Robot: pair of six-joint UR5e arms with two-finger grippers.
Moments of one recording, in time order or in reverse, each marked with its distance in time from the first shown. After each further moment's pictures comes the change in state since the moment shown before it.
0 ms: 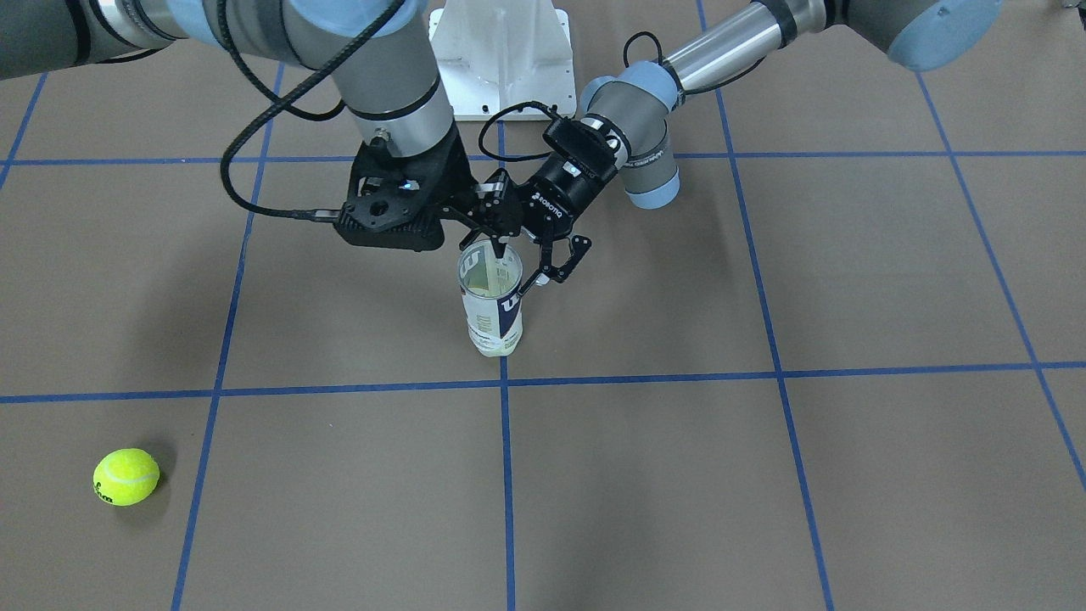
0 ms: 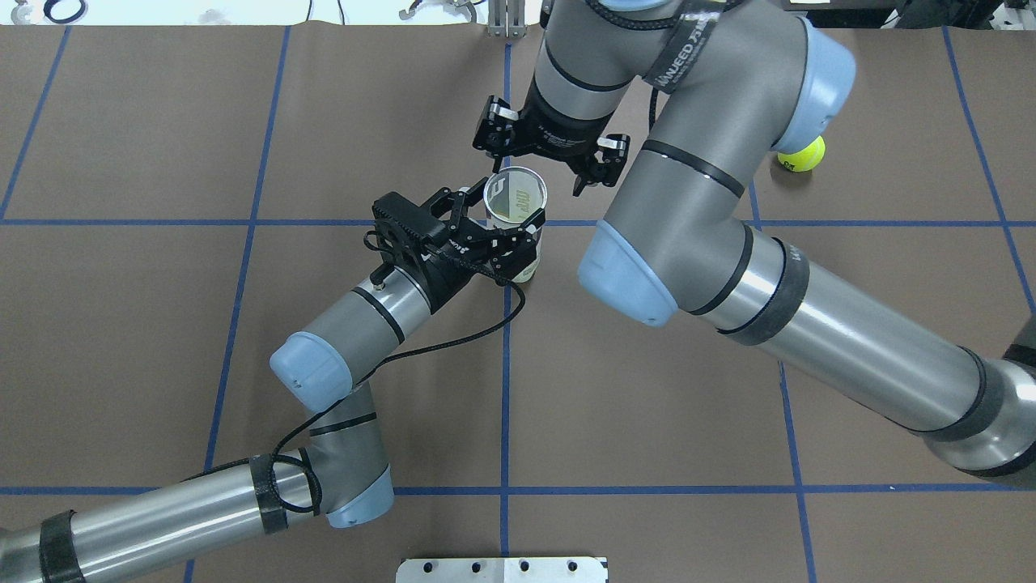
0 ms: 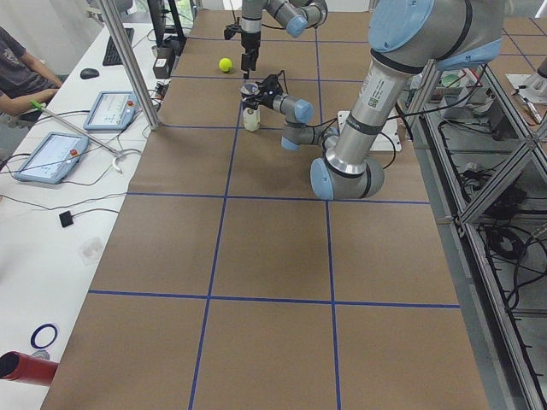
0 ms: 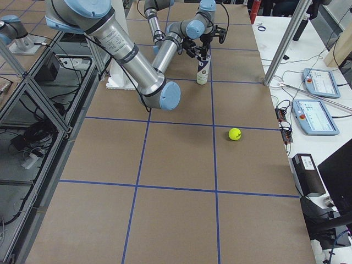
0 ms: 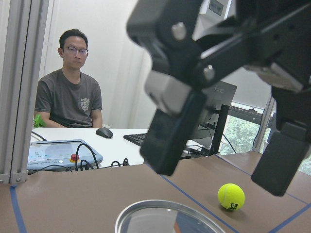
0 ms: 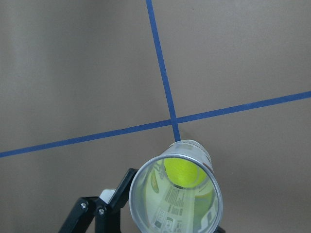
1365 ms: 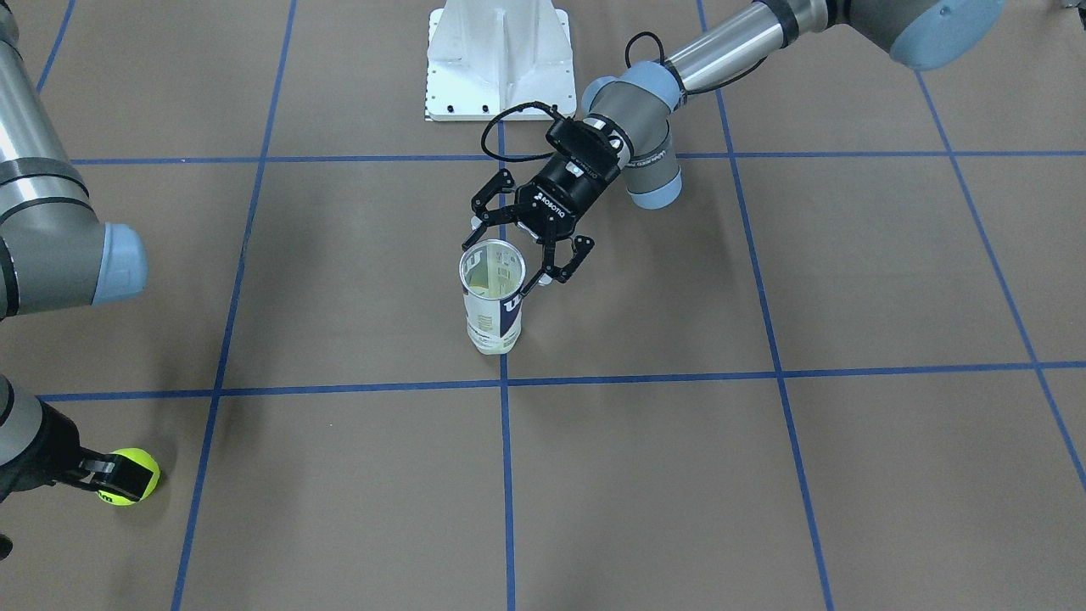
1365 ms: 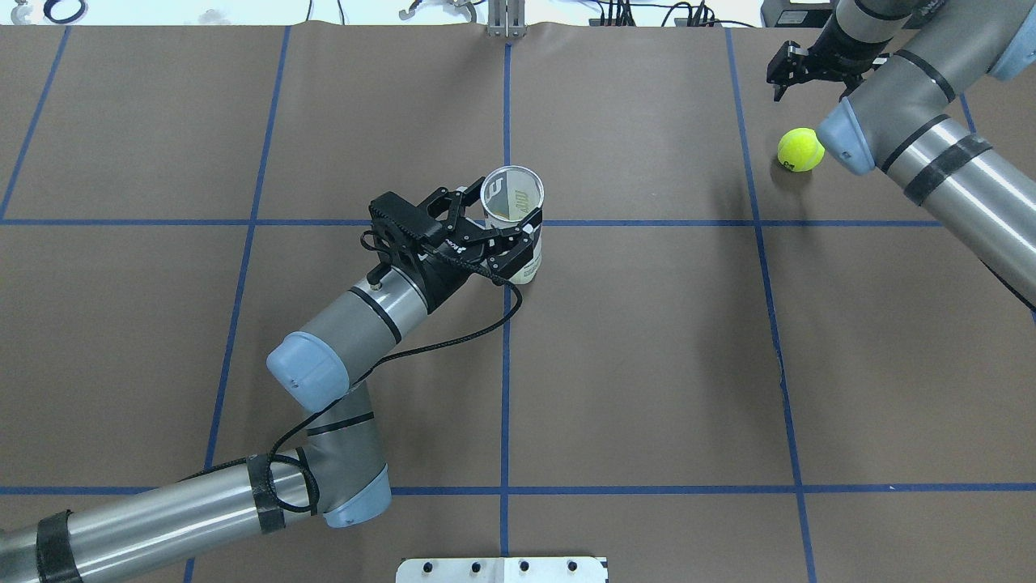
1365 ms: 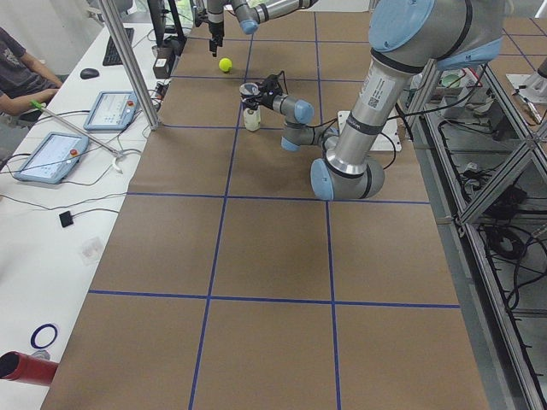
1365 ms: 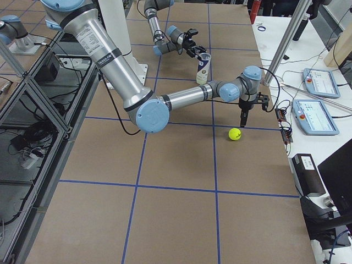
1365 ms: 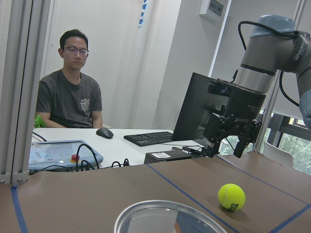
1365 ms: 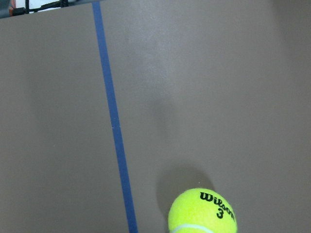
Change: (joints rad) left arm -0.001 0.006 -0.002 -0.001 0.001 0.000; right arm 0.327 -0.199 -0.532 0.365 0.026 -0.463
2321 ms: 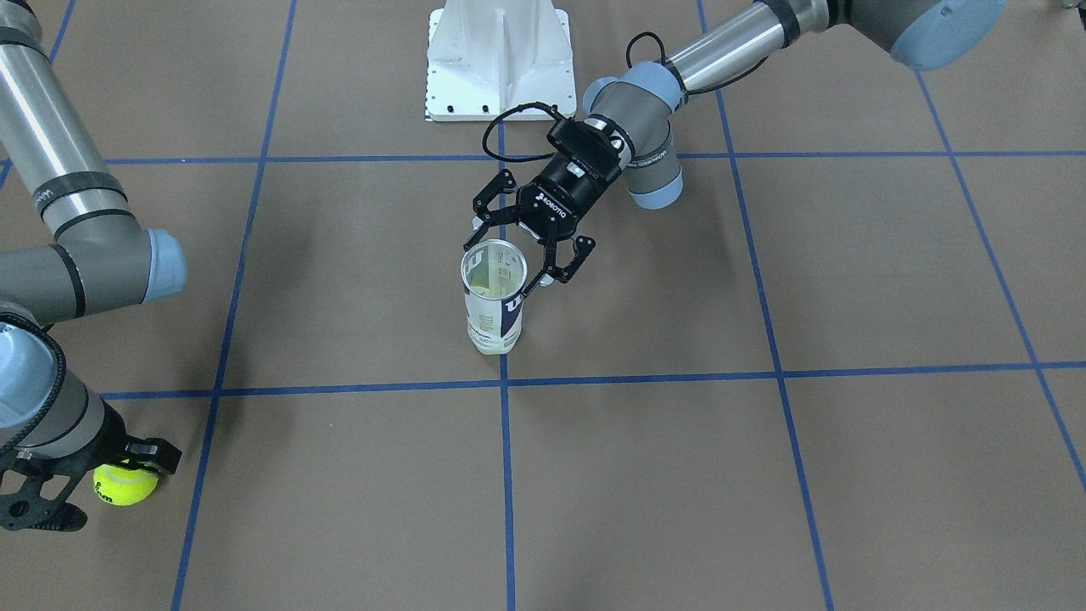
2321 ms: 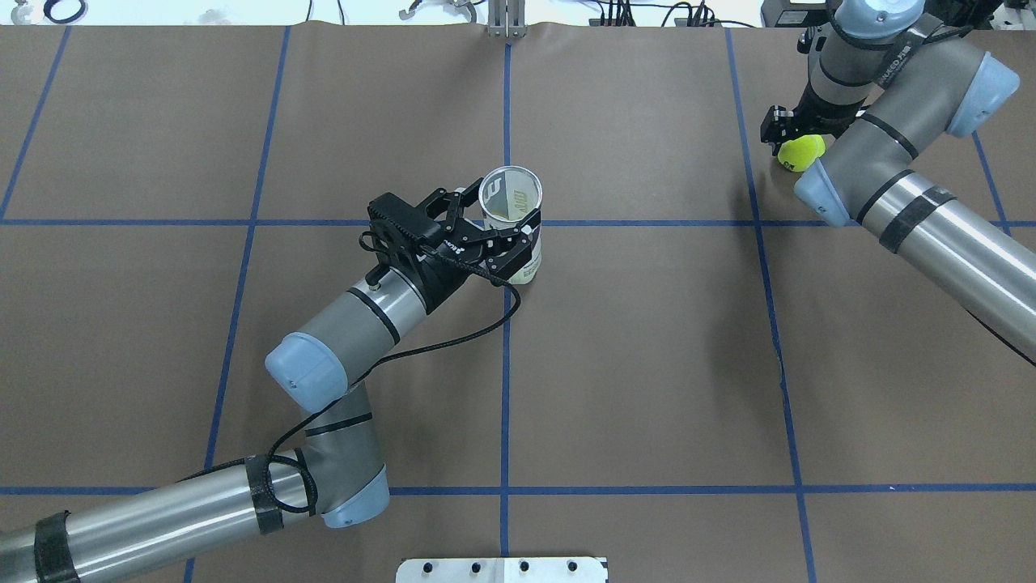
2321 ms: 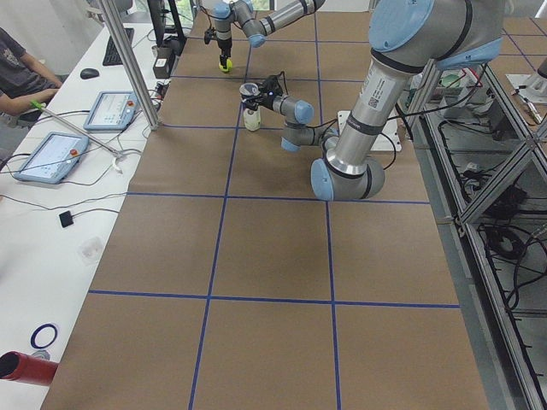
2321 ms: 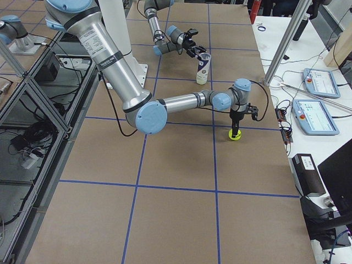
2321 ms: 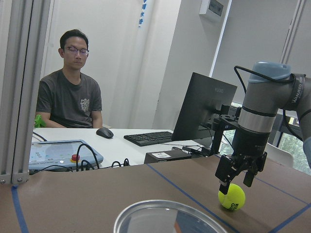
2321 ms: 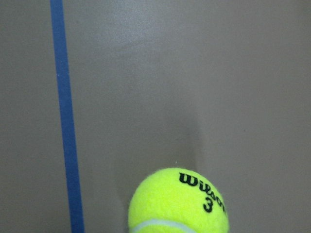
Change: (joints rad) left arm 0.000 0.005 -0.001 0.000 0.000 0.000; right arm -0.084 -0.027 -0.053 0.006 -0.100 -0.041
